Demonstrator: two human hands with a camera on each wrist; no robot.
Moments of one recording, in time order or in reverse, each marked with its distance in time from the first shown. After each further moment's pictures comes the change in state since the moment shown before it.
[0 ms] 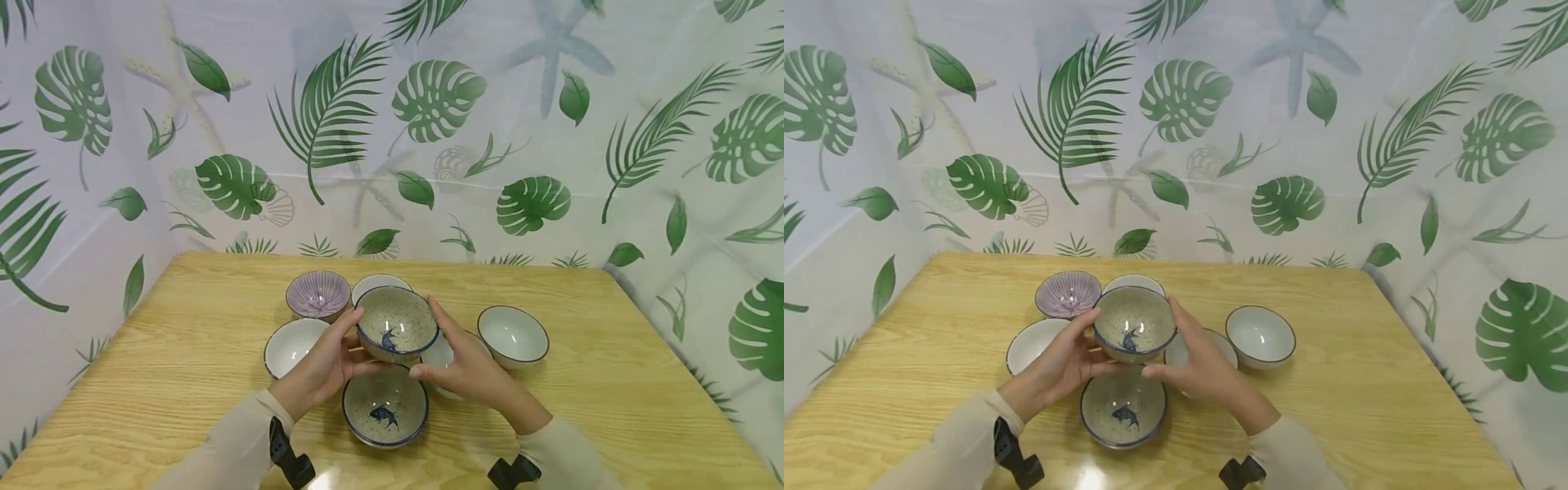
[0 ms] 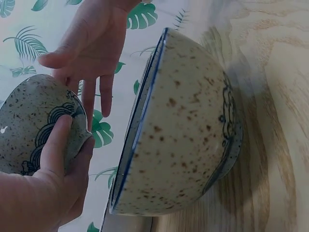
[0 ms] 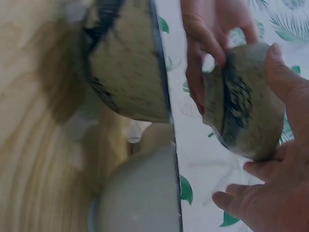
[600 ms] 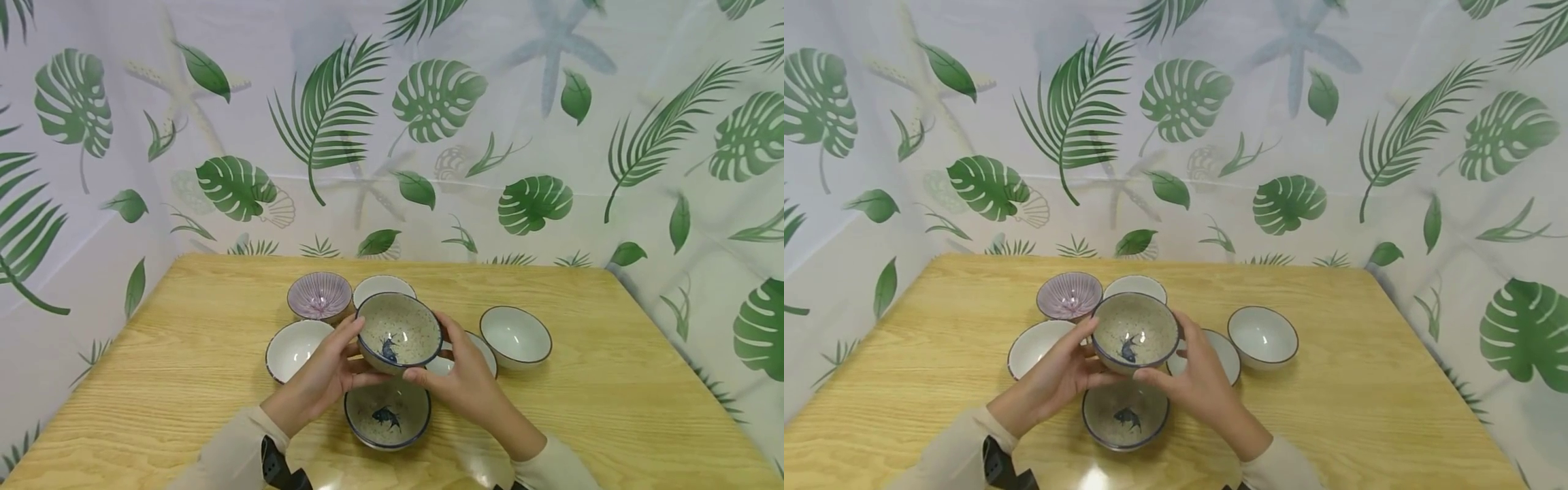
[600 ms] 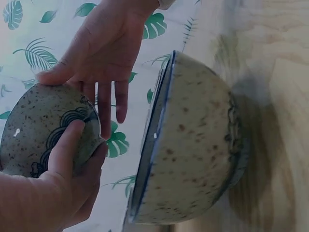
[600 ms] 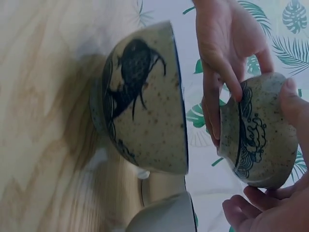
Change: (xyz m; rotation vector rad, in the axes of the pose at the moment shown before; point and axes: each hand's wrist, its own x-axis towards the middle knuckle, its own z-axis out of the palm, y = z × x) left_hand -0.018 0.003 0.002 0.052 -0.086 0.017; right_hand -0.010 -0.016 0.022 0.053 0.230 0.081
